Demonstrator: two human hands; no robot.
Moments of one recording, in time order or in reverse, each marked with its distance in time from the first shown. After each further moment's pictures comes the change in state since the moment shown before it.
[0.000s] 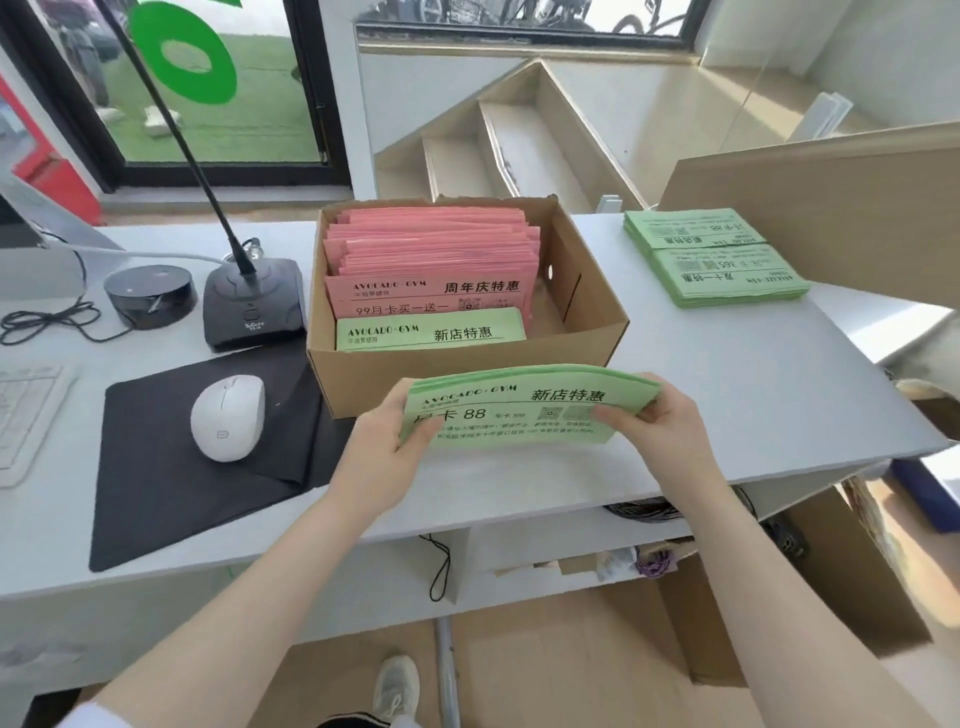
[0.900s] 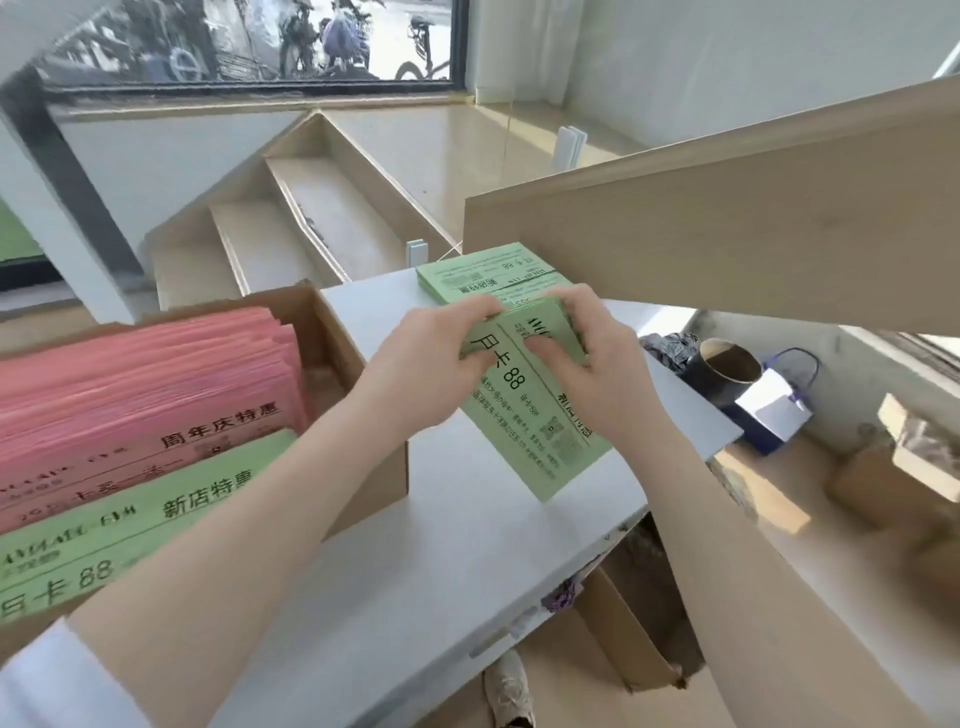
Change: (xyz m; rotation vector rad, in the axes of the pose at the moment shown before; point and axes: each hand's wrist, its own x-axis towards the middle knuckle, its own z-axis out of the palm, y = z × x) left_hand 0.176 0.166 0.144 0.148 -0.367 0.417; right_hand 0.078 -0.052 -0.119 -0.417 0.275 -0.437
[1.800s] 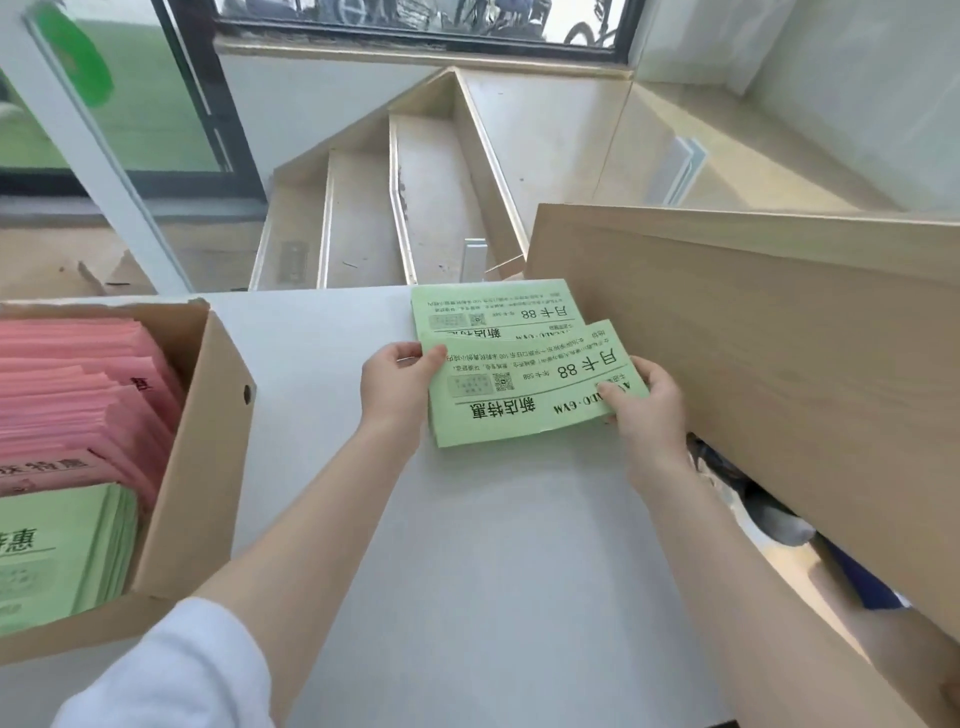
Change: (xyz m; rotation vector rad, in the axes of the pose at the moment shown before) left_hand 0.170 -0.087 0.128 -0.776 0.747 -0.861; right_hand 0.142 0.251 -0.024 0.376 0.037 0.716
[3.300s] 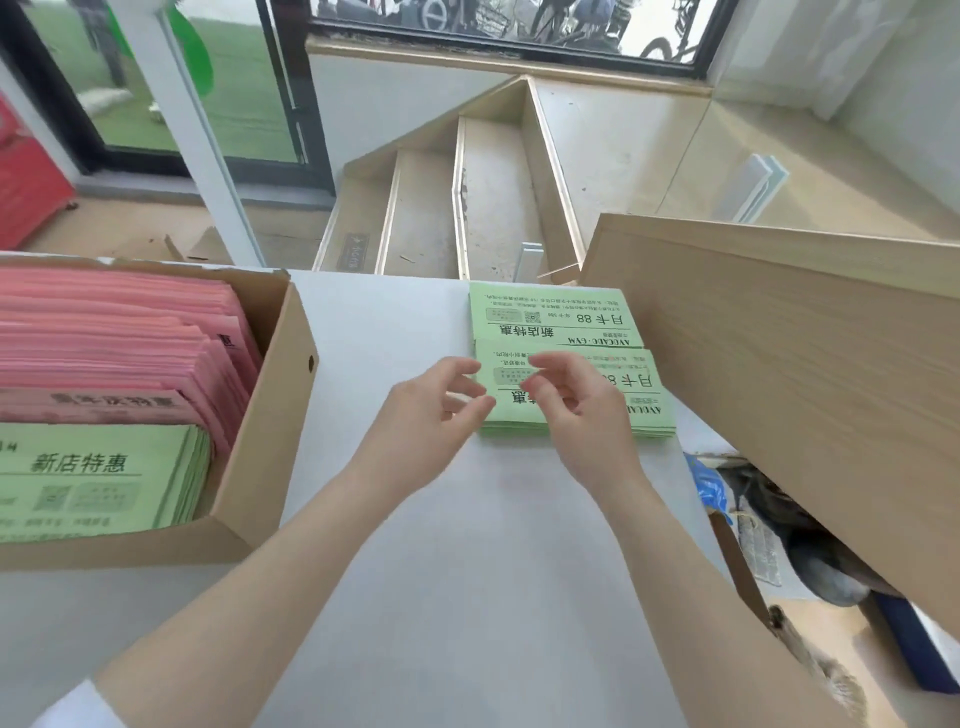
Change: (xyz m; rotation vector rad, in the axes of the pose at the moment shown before) left_hand -0.075 0.020 -0.049 0.630 -0.233 0.356; right_hand -0.065 -0.030 0.056 -0.232 -0.430 -0.439
